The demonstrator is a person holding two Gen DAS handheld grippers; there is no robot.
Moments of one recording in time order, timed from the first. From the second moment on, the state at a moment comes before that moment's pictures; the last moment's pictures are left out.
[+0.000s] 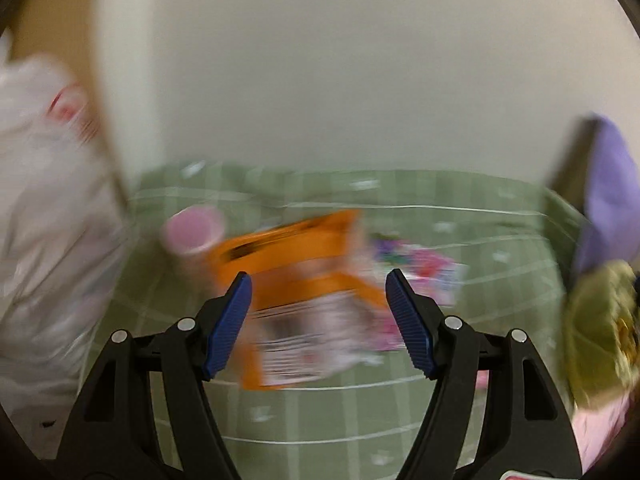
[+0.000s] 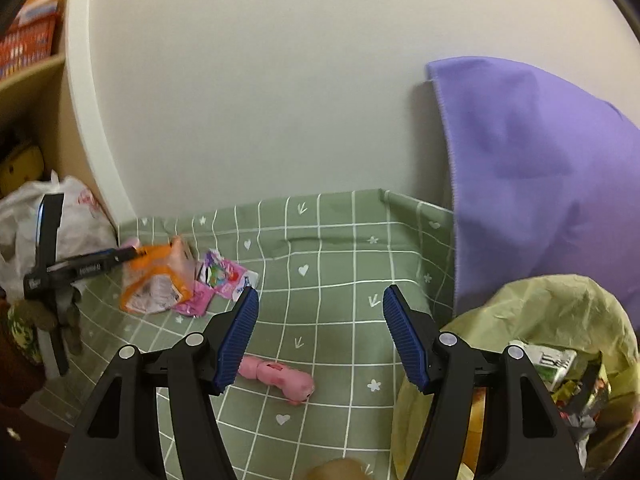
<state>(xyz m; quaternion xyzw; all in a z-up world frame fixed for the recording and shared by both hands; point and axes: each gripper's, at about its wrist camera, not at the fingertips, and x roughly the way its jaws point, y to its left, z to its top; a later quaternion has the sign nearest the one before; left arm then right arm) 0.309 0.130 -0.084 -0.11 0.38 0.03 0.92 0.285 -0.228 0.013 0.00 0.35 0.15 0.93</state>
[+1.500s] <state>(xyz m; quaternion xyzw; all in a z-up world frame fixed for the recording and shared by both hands) 0.226 0.175 -0.108 -0.15 0.44 -0.01 0.89 0.406 0.015 -0.107 -0.20 0.42 0.35 0.81</state>
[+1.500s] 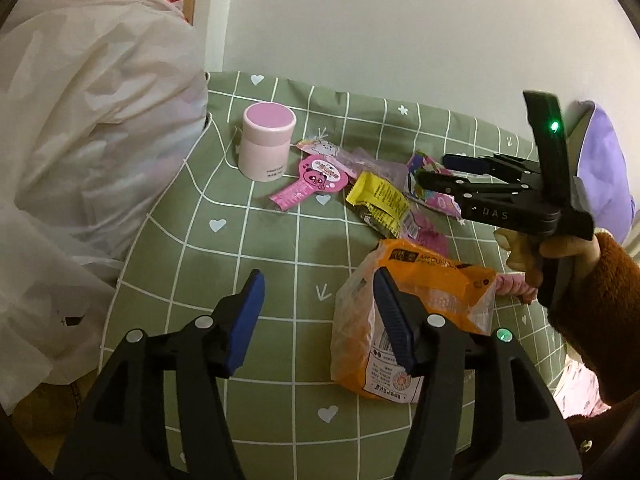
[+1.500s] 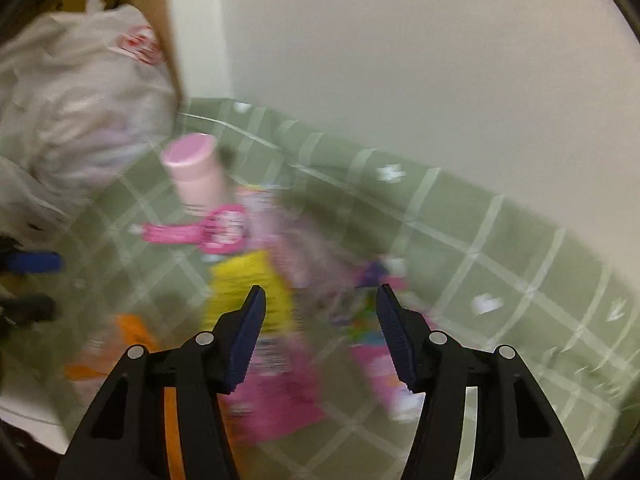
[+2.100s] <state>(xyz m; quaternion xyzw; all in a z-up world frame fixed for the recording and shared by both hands) 0.245 0.195 -0.126 -0.18 0.44 -0.01 0.88 0.427 -0.037 -0.114 -0.19 0.43 0.33 0.82</state>
